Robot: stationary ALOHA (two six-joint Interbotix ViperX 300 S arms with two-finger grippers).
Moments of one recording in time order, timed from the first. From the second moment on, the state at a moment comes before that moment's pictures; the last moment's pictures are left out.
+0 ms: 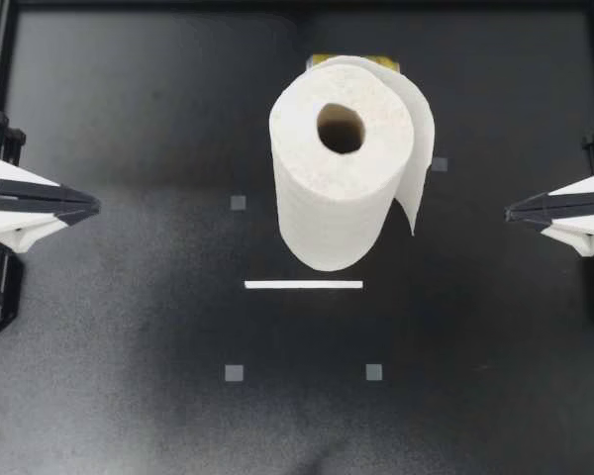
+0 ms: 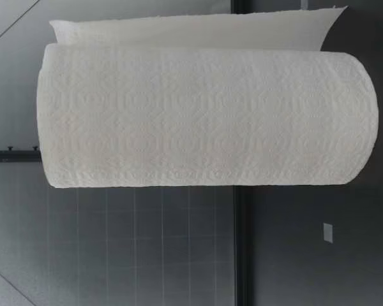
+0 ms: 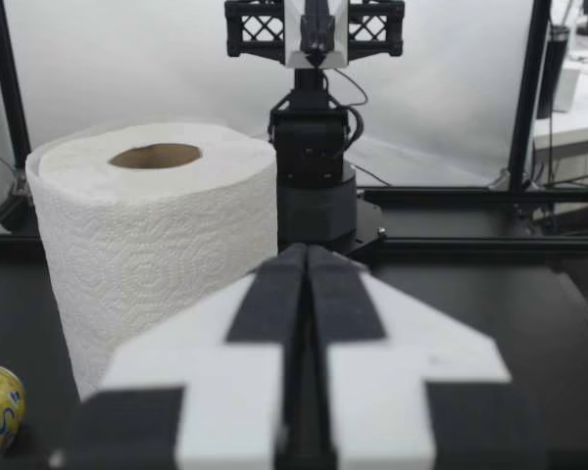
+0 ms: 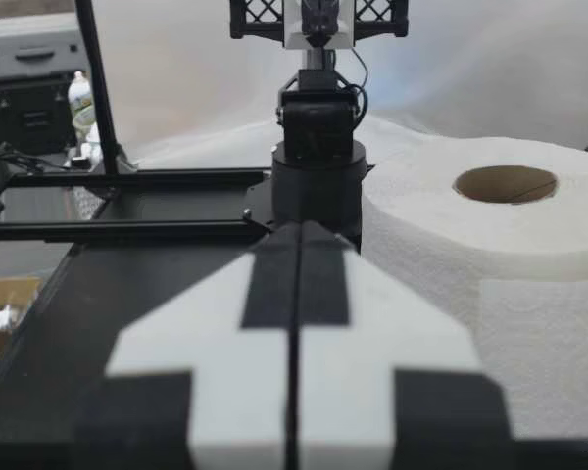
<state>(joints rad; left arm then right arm) 0.00 -0.96 1.17 0.00 -0.29 0.00 0.00 -0.96 1.17 0.00 -0.29 0.00</state>
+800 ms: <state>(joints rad) 0.11 -0.42 0.78 -0.02 -0.23 0.00 -0.06 -0.86 0.82 -0.17 0.74 0.10</state>
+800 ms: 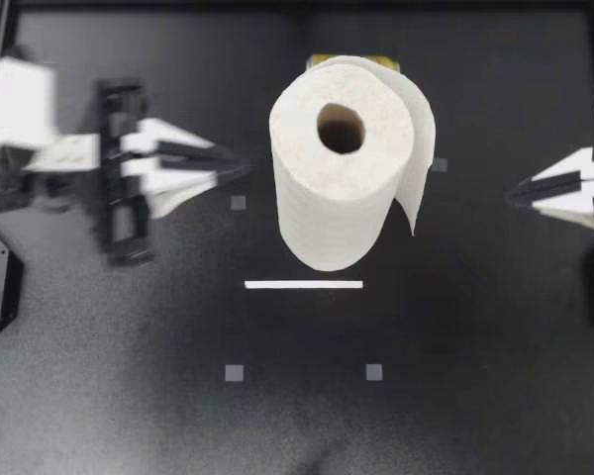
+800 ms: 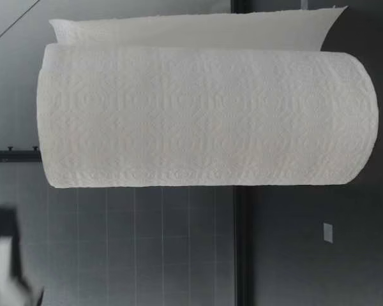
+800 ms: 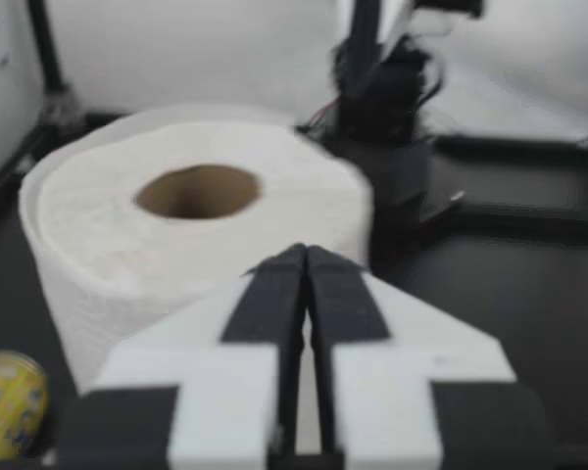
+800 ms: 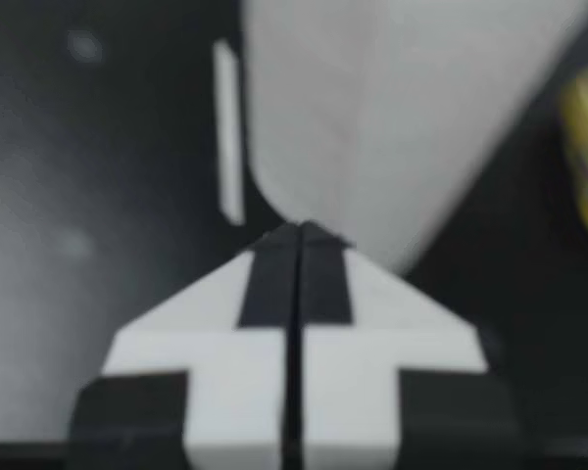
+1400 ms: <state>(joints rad) 0.16 -0.24 0.54 -0.02 -0.04 0.08 0.70 -0.61 0.81 -1.17 1.45 1.25</state>
